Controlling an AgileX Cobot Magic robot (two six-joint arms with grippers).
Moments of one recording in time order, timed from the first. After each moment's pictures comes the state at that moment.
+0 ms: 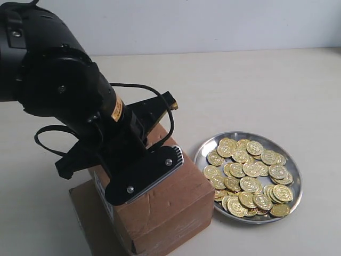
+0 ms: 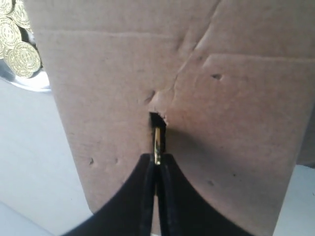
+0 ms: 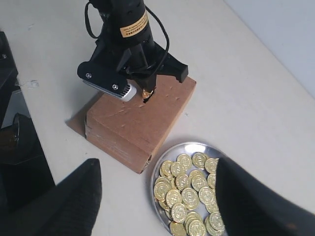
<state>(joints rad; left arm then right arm) -0.94 1.62 -1.07 0.18 0.76 1.62 0.73 0.68 -1.13 0.08 1.23 -0.31</state>
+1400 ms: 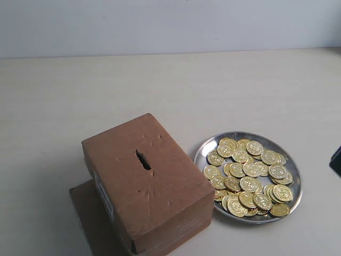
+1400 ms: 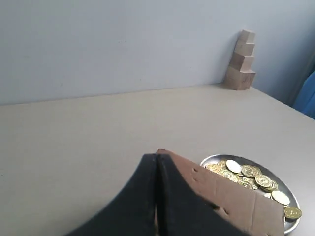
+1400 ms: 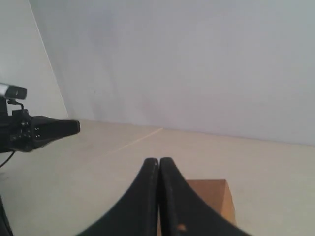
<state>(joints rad) -0.58 0.36 -0.20 -0.61 0.09 0.42 0.73 0.11 -0.07 -0.52 -0.06 0.78</state>
